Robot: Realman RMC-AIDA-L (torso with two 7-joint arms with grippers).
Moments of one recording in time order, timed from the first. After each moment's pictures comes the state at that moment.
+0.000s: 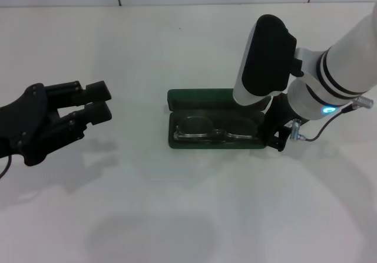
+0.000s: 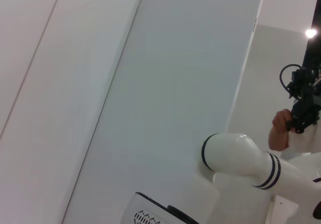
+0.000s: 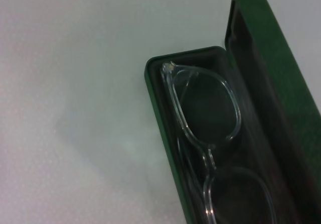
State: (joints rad) left arm -0.34 -1.90 1.07 0.49 1.28 1.96 -1.30; right arm 0.75 2.03 -1.85 -1.24 -2.55 -1.27 2.48
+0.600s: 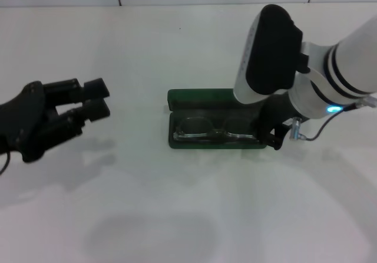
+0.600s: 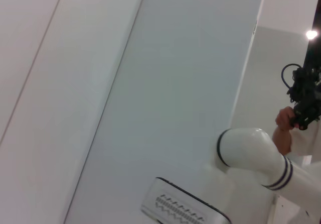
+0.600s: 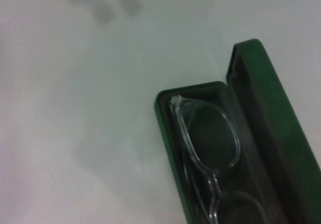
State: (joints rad) left arm -0.34 -1.90 1.07 0.50 1.27 1.96 -1.31; right arm 0.67 2.03 -1.84 -1.42 -2.56 -1.32 2.49
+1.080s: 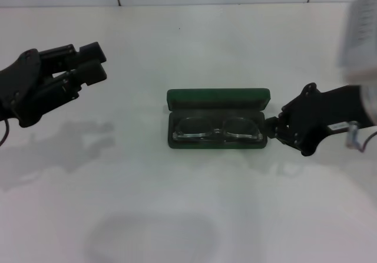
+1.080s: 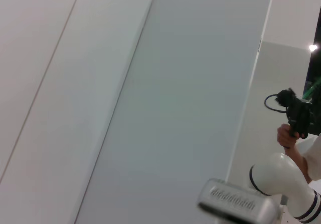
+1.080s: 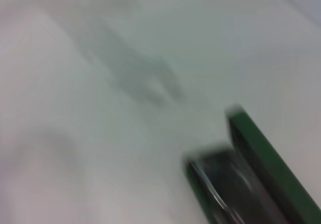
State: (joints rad) left arm -0.39 -1.90 1.00 0.50 1.28 1.96 -1.37; right arm 0.35 2.02 -1.56 -1.70 -2.25 -1.42 2.25
